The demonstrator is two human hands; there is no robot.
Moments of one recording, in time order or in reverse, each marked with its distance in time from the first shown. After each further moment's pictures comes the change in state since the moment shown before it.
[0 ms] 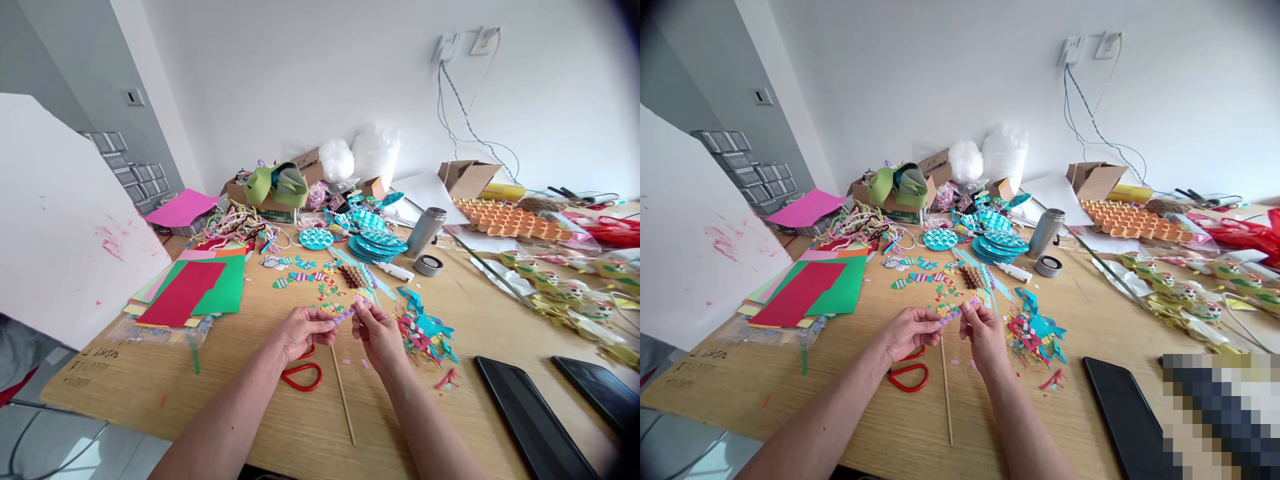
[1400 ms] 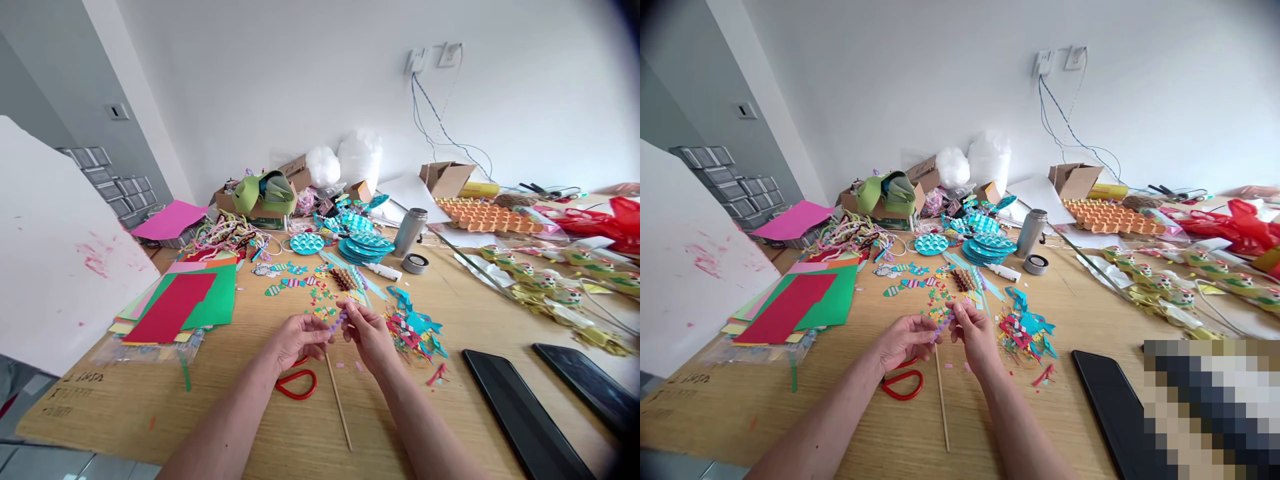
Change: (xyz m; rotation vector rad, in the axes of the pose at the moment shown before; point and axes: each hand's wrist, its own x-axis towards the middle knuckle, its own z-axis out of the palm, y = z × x) left_hand 0.000 -0.002 -0.001 0.145 -0.033 -0.035; right_hand -0.001 -0.003 -0.003 -0.075 -0.076 -0.028
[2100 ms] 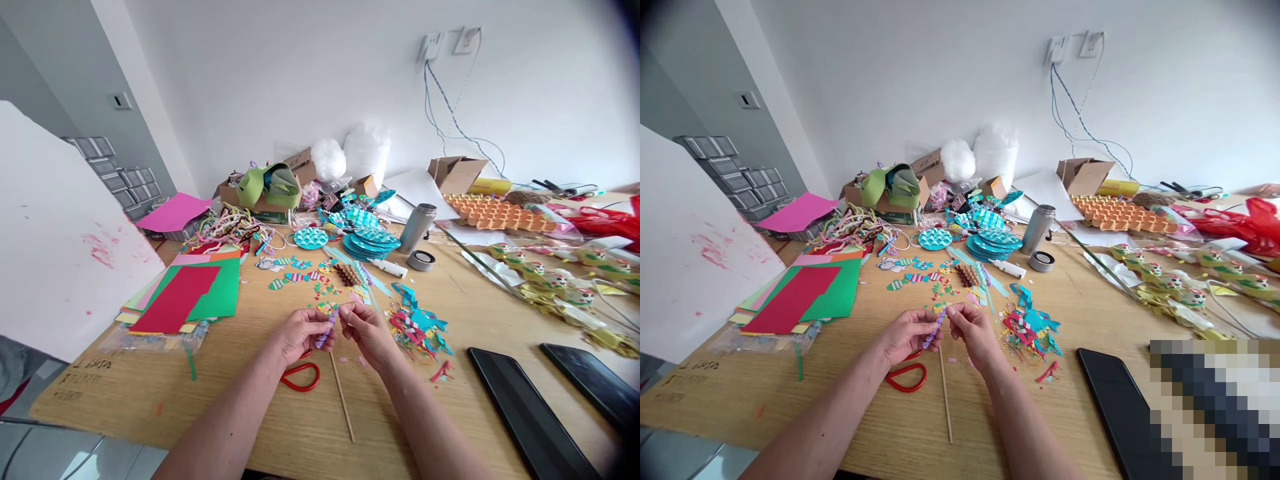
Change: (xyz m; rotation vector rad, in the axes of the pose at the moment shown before) left_hand 0.000 0.001 0.003 -0.088 0.018 -0.017; right_hand 0.001 0.004 -0.001 -0.062 -0.156 0.112
